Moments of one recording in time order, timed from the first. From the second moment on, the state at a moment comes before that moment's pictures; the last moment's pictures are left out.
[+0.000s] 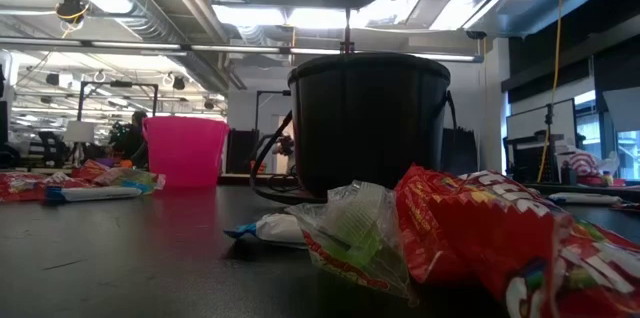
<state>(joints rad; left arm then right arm) -0.10 1.35 0.98 0.05 -0.02 0.33 0.09 1.44 1.18 -0.12 -0.20 0.39</state>
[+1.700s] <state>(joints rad) -0.24 1.38 0.98 0.12 -0.41 0.56 0.09 1.44 1.18 -0.10 -0.20 0.40</state>
